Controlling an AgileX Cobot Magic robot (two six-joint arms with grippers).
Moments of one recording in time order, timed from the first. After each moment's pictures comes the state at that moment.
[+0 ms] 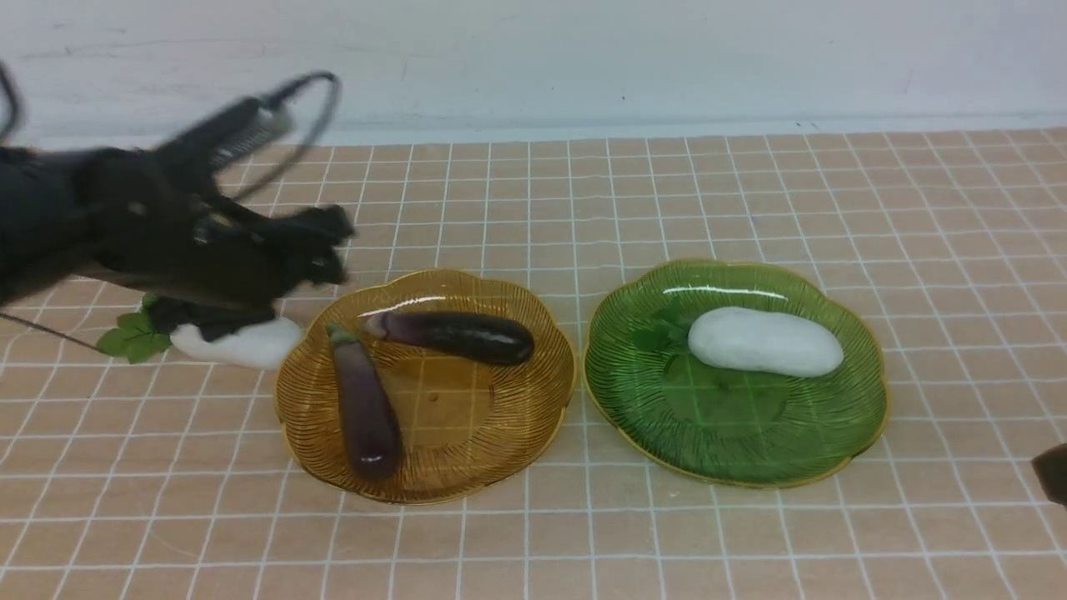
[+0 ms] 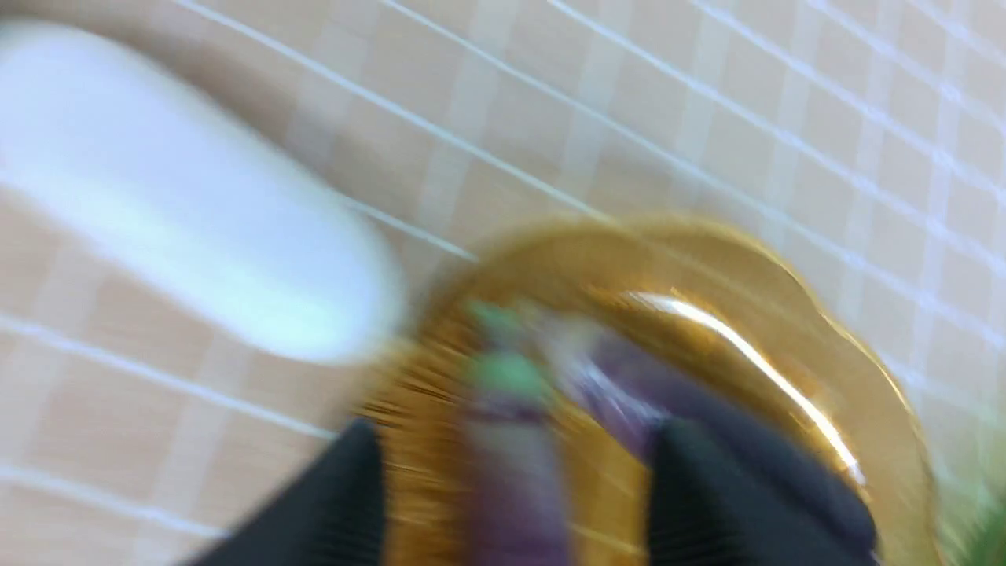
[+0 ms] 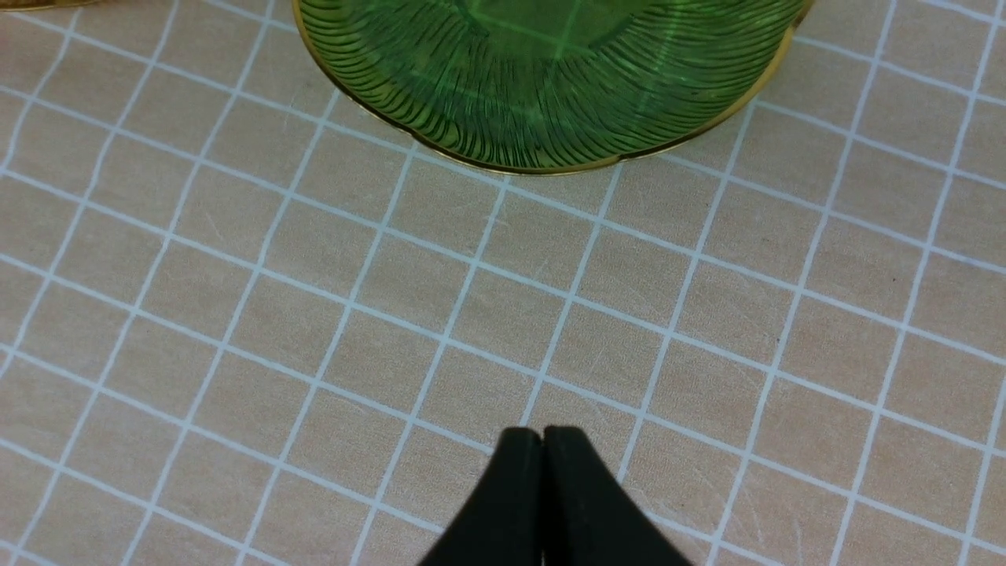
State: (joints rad) right arm 0.31 0.91 -0.90 0.10 1.19 -0.05; left arm -0.09 1.59 -1.10 -0.20 0.44 -0.47
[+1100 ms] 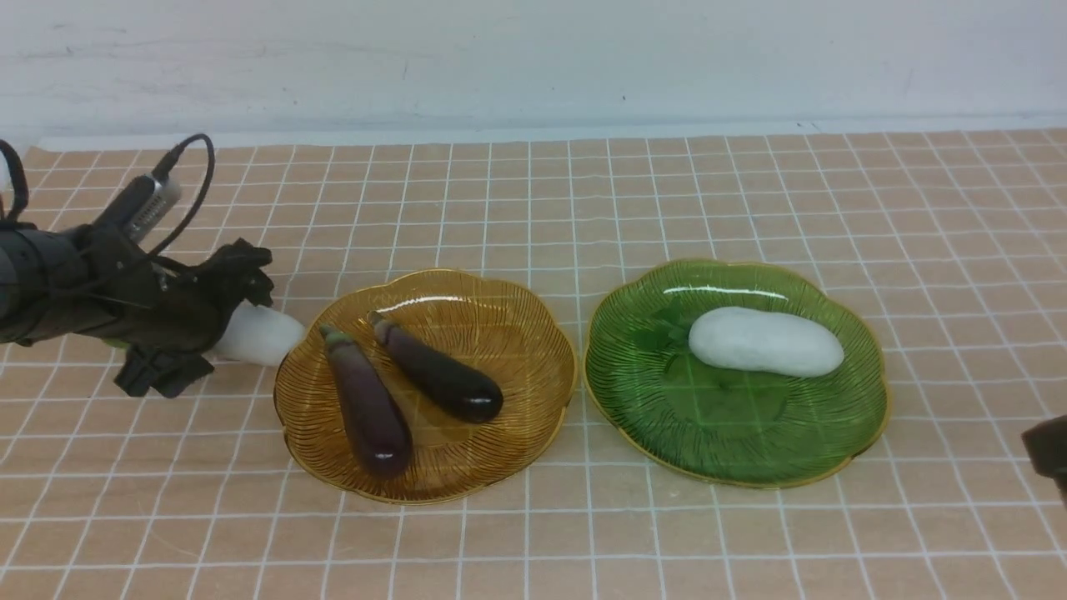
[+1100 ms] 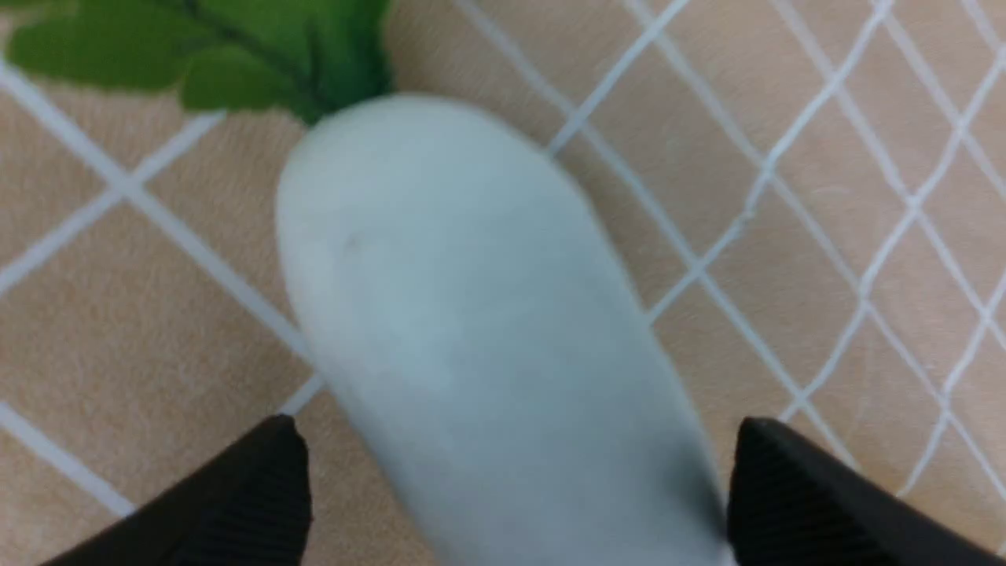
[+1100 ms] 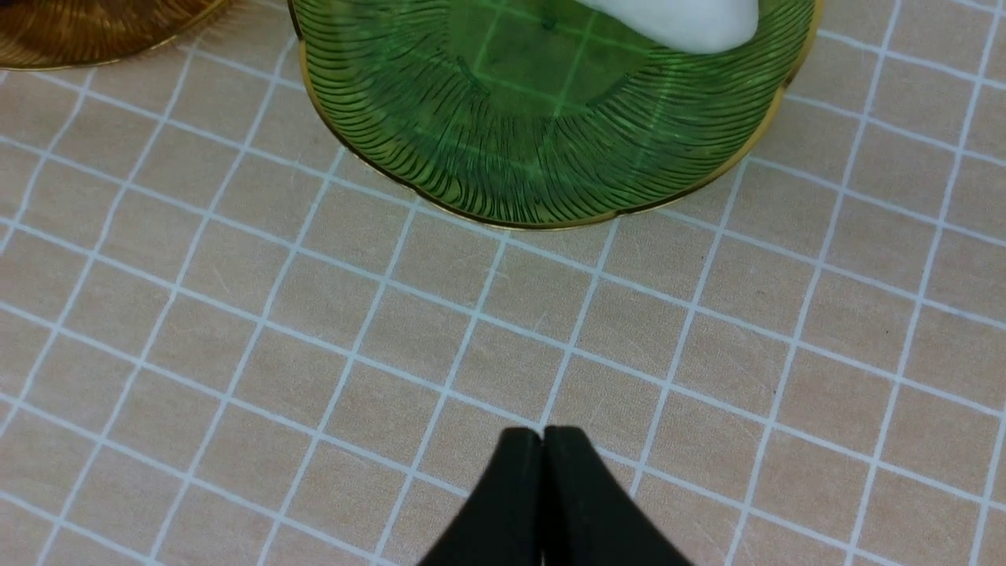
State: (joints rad) right arm 0.31 0.91 -0.90 0.10 1.13 -0.05; left arm 0.05 1.90 -1.10 -0.31 0.17 -0.61
